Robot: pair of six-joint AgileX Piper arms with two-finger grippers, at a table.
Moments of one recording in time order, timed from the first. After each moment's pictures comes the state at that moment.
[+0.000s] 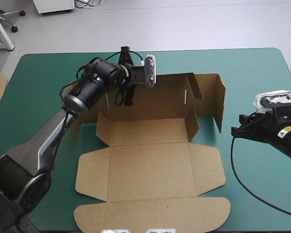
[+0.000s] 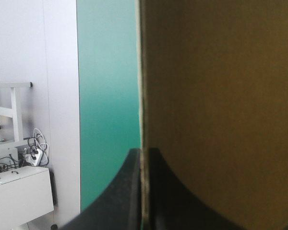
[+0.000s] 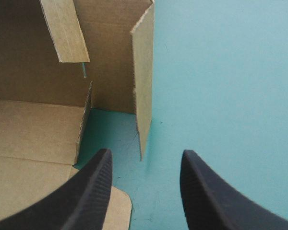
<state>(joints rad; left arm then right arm) -0.60 1.79 -1.82 0.18 0.89 1.01 0.04 0.89 -0.98 0.22 0.78 -0.20</state>
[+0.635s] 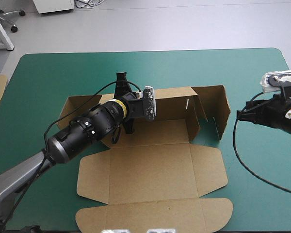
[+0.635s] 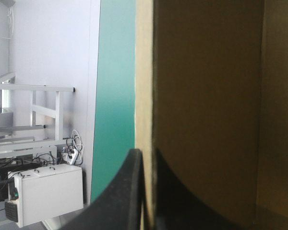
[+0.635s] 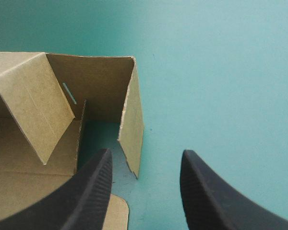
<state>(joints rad) -0.80 1.47 -1.29 0.56 0.60 0.54 0.04 1.00 -1.25 0.14 0.97 -0.10</state>
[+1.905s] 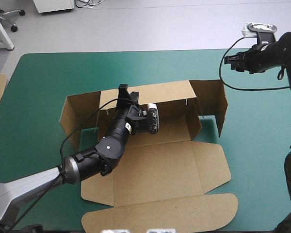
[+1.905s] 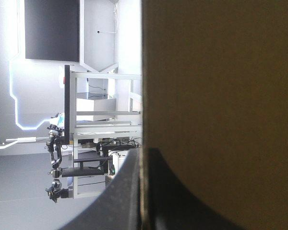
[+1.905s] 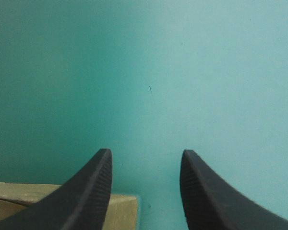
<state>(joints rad) -0.93 1.48 -0.98 1.68 0.62 -0.49 -0.05 1.75 -1.89 0.28 1.11 -0.15</state>
